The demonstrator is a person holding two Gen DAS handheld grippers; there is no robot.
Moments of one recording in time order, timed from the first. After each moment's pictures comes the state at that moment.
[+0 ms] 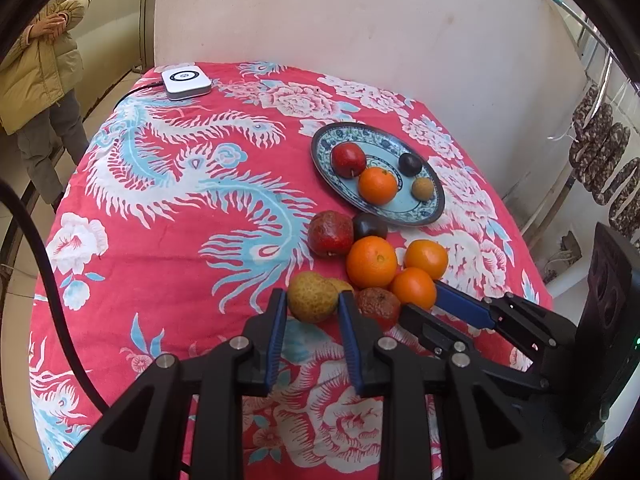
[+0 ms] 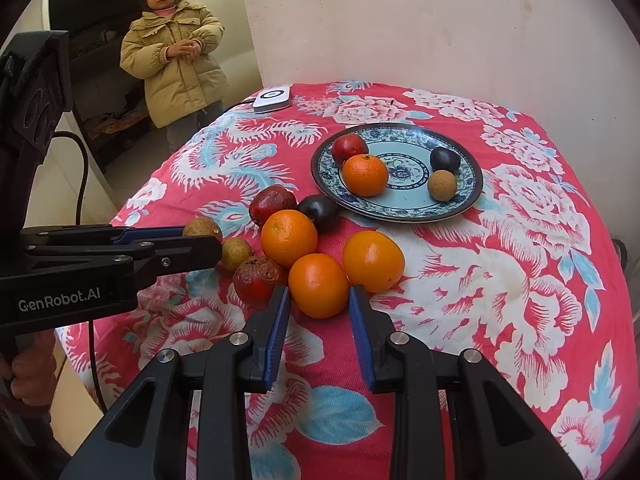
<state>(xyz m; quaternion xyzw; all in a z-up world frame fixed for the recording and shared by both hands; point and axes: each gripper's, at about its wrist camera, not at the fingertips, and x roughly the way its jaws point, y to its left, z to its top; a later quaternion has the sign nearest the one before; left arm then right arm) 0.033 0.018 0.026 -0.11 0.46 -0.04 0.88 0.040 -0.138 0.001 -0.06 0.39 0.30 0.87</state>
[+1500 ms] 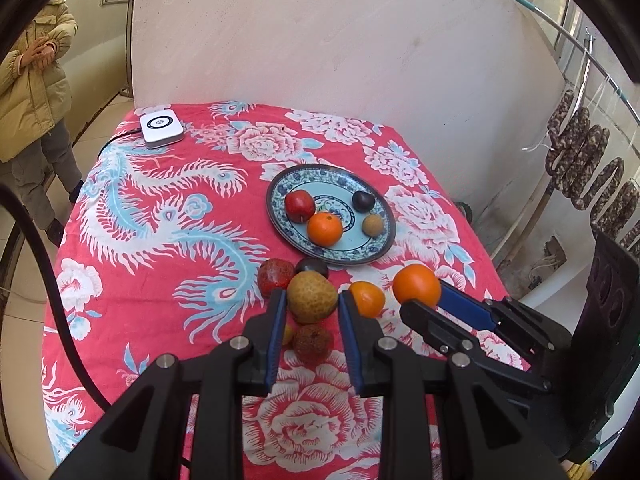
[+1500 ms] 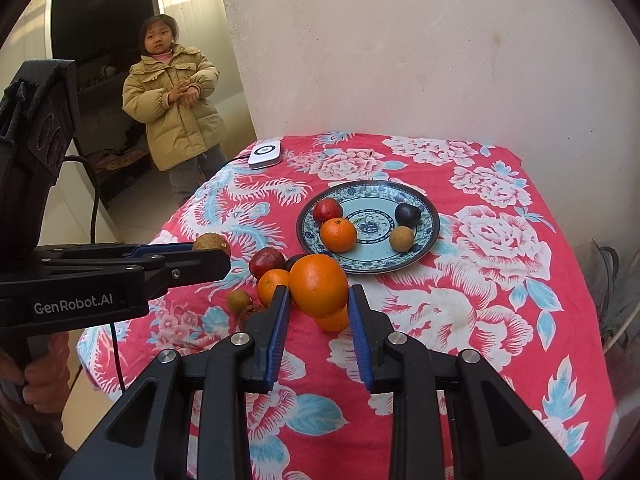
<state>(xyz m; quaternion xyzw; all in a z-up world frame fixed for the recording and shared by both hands) 0.032 -0.009 0.074 -0.10 0.42 -0.06 0.90 0.034 -0.175 0.049 -0.01 0.34 0.30 0.89</state>
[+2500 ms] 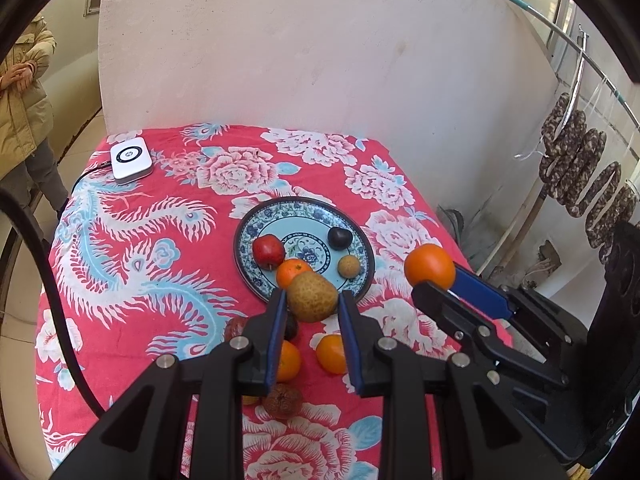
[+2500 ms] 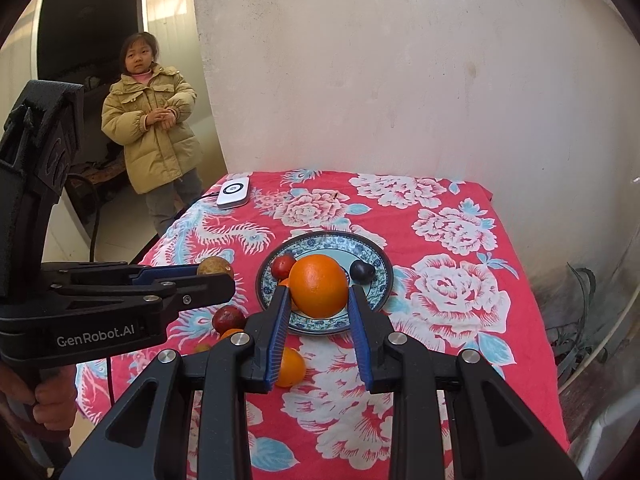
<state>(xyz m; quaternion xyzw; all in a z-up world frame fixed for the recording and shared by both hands) 0.075 -0.024 0.087 -0.09 0.42 -0.08 0.90 0.067 -0.188 0.082 -0.02 0.31 0.26 0.91</state>
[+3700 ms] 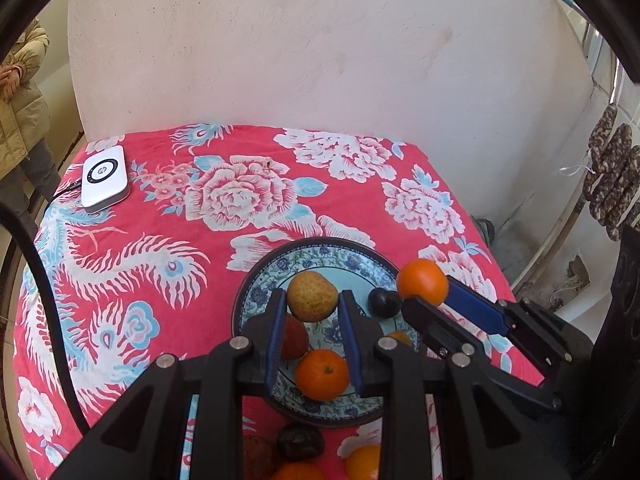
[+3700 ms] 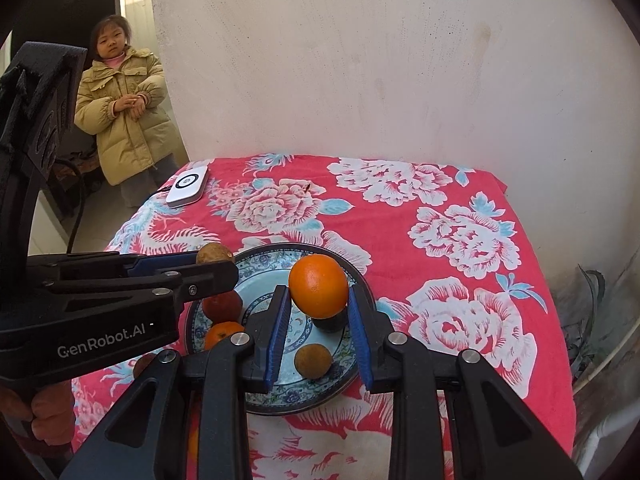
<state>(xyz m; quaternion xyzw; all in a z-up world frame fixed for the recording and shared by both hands) 0.175 -0.024 0.051 -0.08 0.43 -0.05 0.90 0.167 -0.166 0.041 -0.03 0.35 0.25 0.90</state>
